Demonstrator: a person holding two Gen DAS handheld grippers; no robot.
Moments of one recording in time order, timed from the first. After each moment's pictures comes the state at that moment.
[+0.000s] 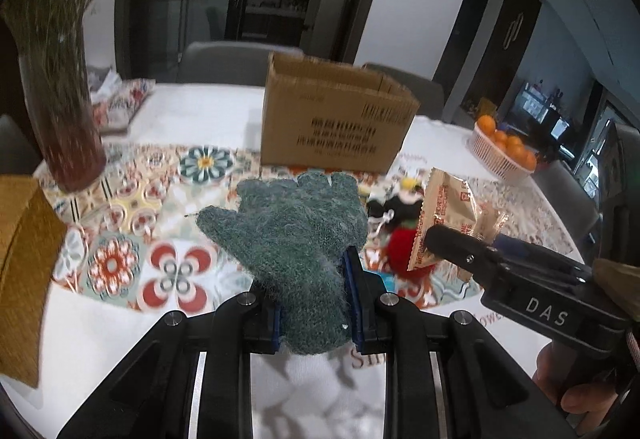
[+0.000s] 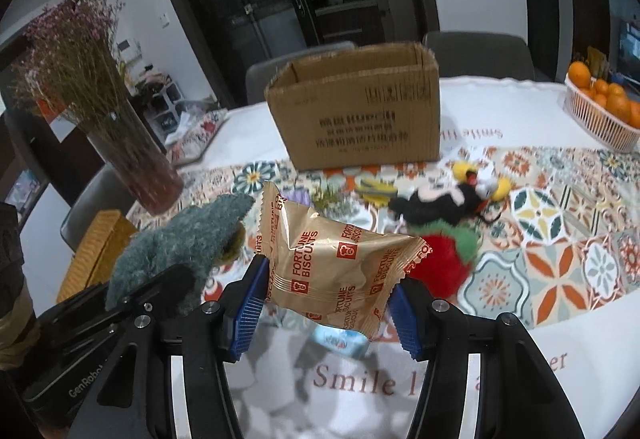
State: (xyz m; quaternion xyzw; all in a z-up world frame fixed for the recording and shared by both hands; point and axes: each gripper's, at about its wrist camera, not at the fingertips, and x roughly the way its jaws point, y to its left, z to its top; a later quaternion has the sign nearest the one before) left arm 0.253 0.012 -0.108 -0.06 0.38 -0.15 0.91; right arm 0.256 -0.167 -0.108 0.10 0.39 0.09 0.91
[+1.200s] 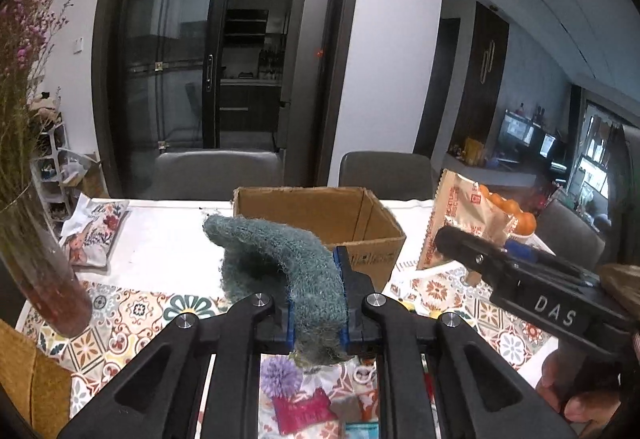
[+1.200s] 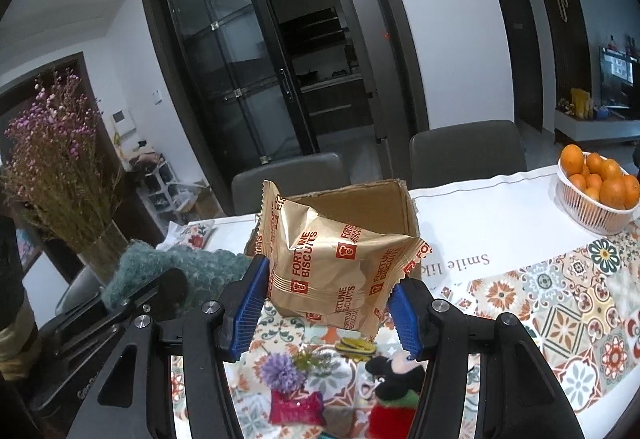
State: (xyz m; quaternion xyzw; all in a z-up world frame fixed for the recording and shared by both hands) left arm 0.354 -0.033 -0.024 -0.02 0.26 -0.17 0.95; right arm 0.341 -0.206 -0.019 0.12 0.26 0.06 0.96
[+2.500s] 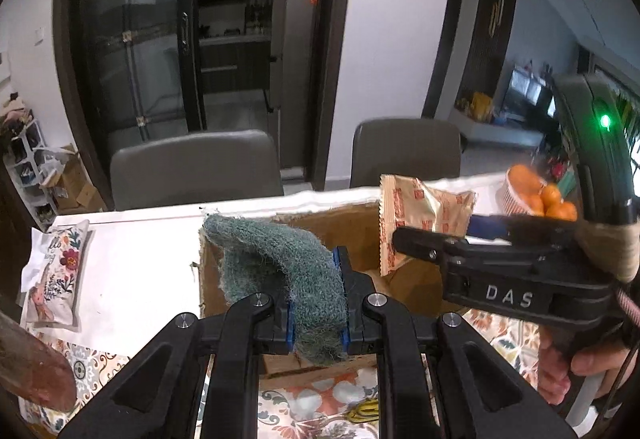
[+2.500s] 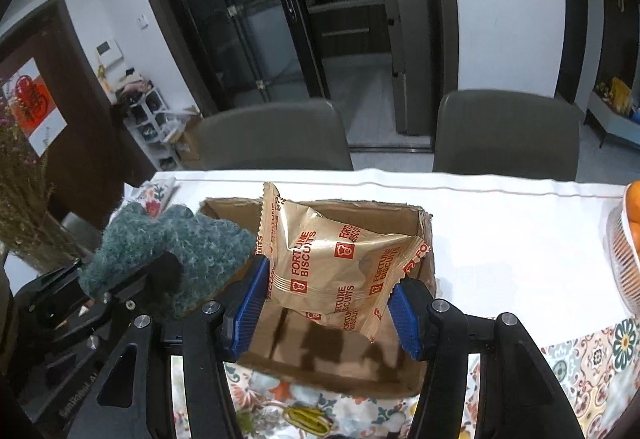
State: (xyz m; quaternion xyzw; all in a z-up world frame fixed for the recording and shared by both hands) left arm 0.530 -0.082 -0.044 0.02 0.35 -0.18 0.92; right arm 0.553 -0.228 -0.054 0.06 0.42 0.10 0.90
